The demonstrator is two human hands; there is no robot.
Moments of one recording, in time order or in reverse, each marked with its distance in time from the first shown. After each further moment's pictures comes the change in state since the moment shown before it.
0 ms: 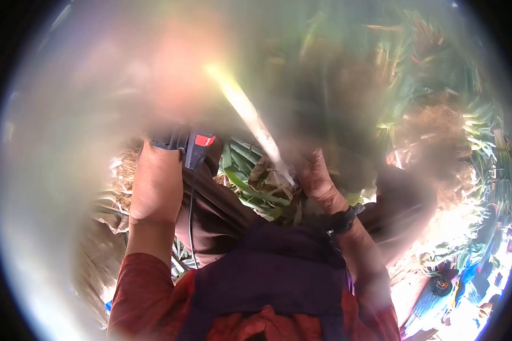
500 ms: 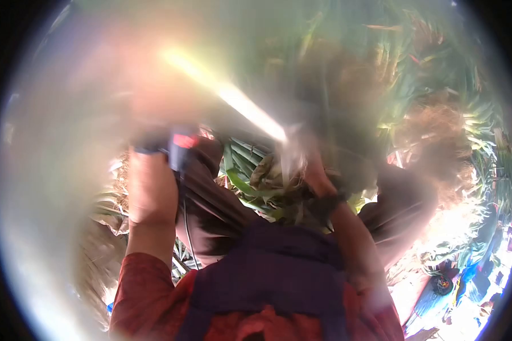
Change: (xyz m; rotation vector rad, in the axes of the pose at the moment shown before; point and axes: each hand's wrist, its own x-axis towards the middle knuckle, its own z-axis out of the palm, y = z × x) left_hand -0.001 0.036 0.019 -0.029 -0.063 0.222; right_hand 0.057 0.109 -0.116 -0.949 -0.169 -0.496
